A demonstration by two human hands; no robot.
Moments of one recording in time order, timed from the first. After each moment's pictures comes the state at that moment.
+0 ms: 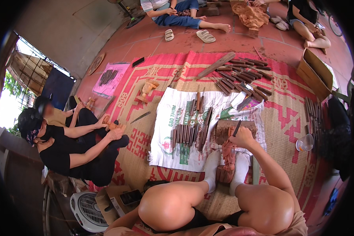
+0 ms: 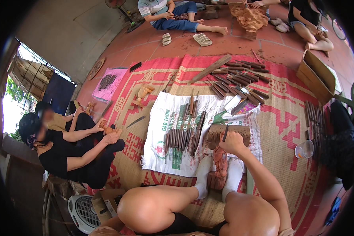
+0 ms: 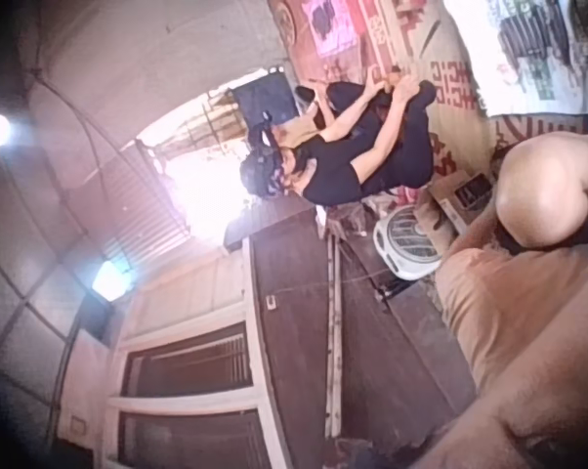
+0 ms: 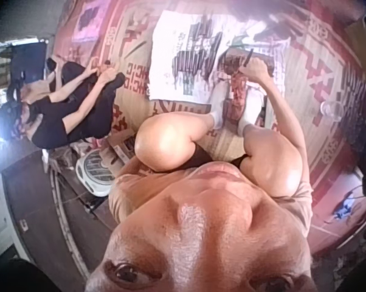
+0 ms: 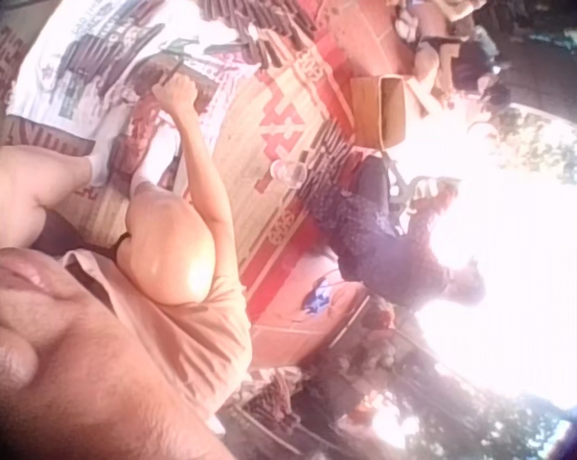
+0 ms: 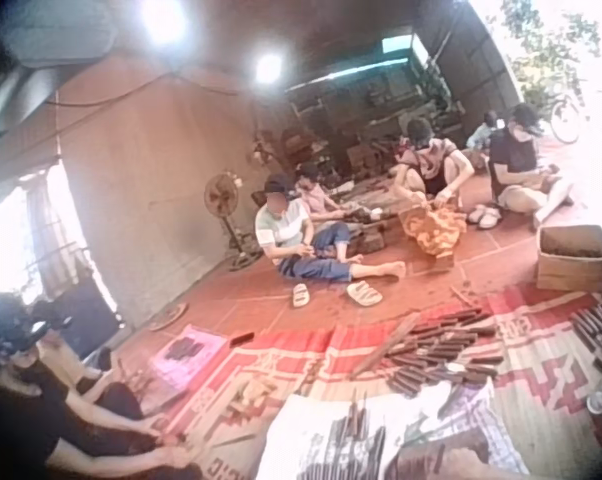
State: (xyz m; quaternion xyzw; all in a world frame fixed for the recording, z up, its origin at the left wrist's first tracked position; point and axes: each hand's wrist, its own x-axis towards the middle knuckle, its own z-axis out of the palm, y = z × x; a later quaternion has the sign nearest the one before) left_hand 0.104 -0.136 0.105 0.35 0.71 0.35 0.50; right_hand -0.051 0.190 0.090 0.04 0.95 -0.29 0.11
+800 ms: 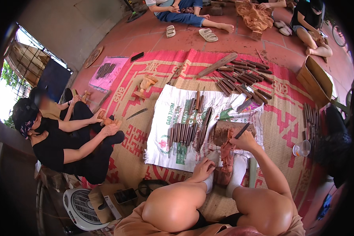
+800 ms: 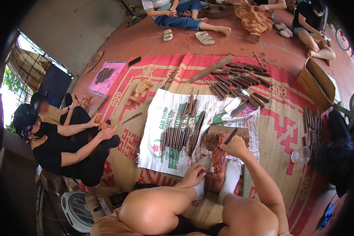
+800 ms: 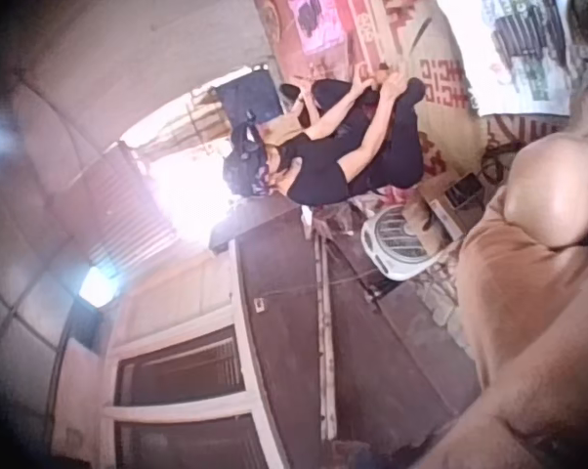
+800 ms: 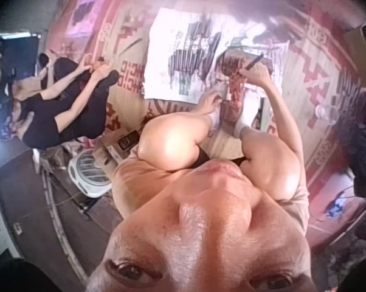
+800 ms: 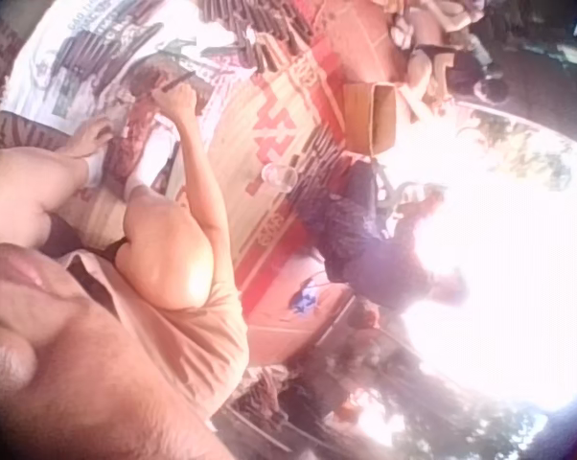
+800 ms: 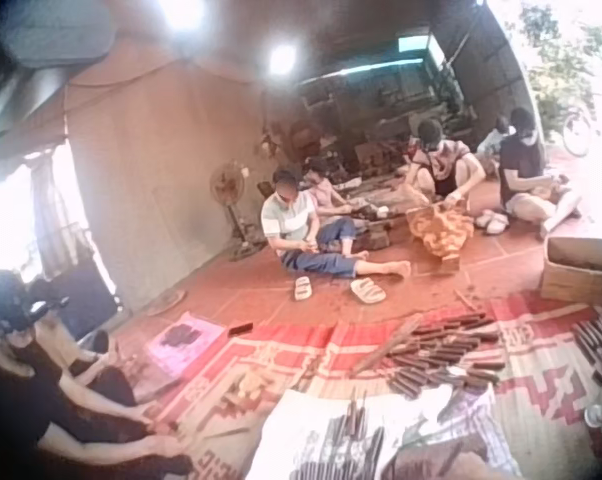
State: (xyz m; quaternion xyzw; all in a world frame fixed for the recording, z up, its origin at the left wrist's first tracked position) left_hand 0.018 -0.068 0.002 0.28 0.85 0.41 0.17; right_hand -0.047 0.200 0.085 0.01 0.94 -0.34 0.08
